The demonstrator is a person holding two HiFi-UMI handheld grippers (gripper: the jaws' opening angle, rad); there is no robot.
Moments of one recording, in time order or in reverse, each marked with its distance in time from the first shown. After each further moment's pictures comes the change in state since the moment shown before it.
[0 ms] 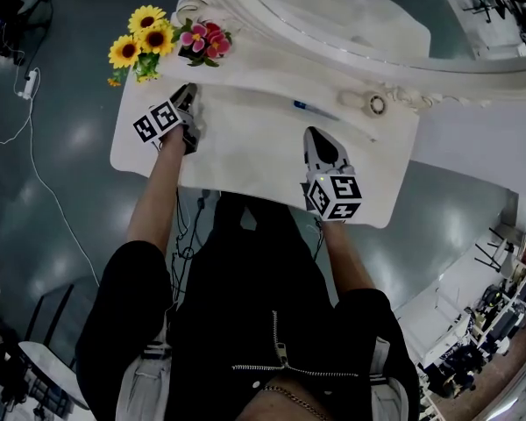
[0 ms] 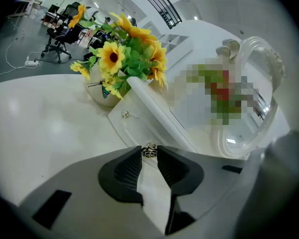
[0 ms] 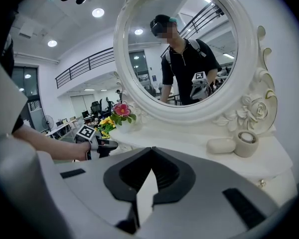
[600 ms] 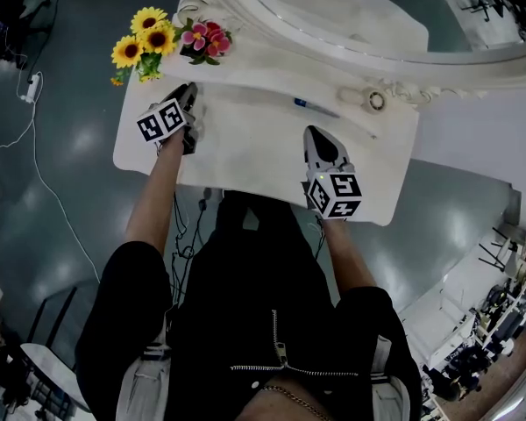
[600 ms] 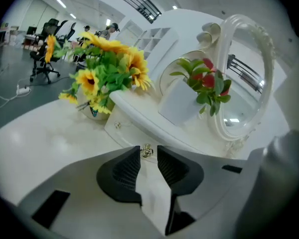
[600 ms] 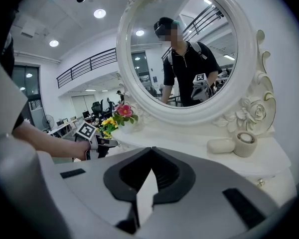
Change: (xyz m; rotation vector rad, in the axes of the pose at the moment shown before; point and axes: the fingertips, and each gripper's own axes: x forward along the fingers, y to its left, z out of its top) left arm -0.011 -0.011 0.005 0.213 0.026 0.057; right arm -0.008 0.005 0.000 -0.010 -0.014 0.006
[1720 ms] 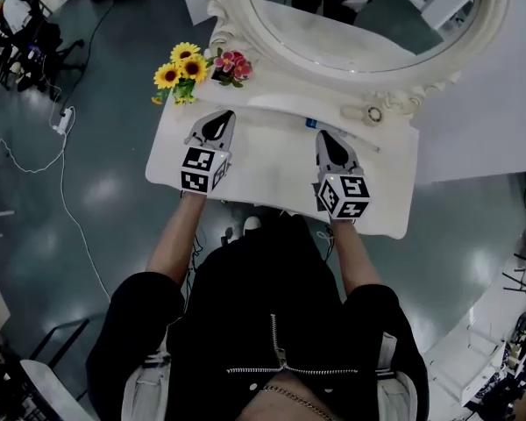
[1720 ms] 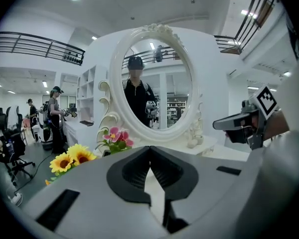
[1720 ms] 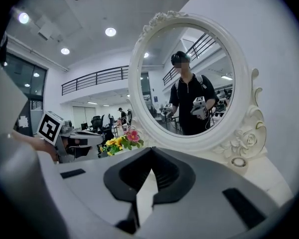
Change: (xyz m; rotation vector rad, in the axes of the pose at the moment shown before) left arm -0.142 -0.180 0.034 0.766 -0.219 -0.151; right arm -0.046 0.032 0.053 -0.045 -0.244 -0.026
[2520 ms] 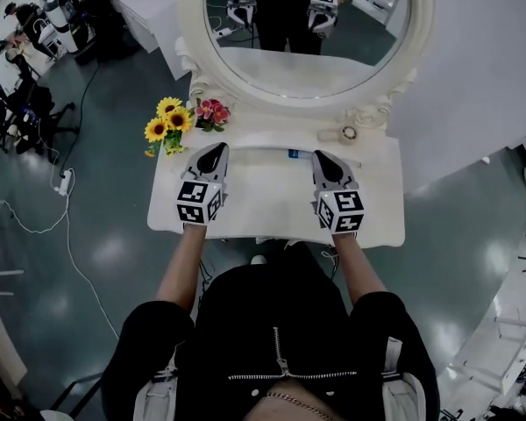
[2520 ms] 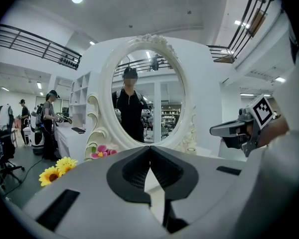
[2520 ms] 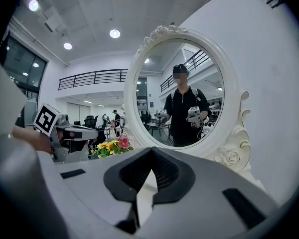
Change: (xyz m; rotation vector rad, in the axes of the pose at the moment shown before) left arm 0.002 -0.021 0.048 0.002 -0.095 -0.075; right arm -0.026 -0.026 0.032 -0.077 -0.065 -0.085
